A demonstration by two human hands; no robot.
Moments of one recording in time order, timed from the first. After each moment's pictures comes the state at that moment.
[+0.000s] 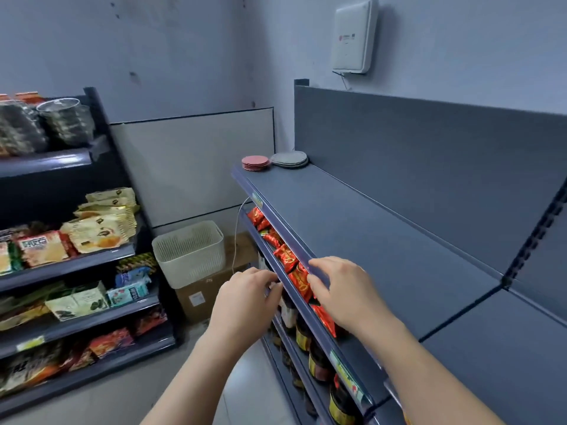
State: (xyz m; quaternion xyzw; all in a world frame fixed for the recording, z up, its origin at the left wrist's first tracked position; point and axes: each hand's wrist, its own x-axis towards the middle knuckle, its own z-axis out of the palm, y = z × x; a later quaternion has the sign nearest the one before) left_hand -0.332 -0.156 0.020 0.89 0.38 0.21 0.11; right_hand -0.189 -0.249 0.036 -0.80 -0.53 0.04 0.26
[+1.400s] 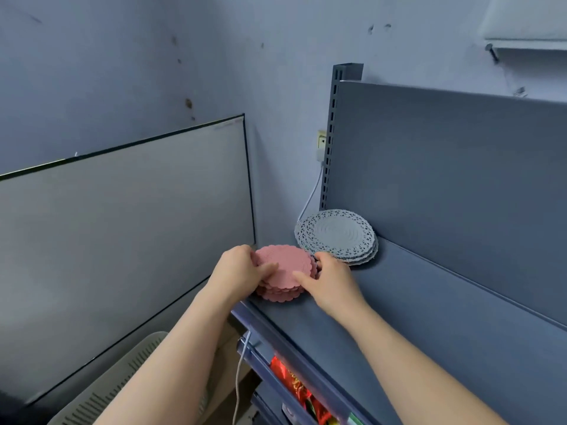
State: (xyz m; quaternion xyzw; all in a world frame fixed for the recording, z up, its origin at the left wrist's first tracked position) left_hand -0.030 0.553 0.004 0.91 0.32 0.08 0.26; right_hand 0.059 0.401 -0.023 -0.88 -0.26 0.11 0.37
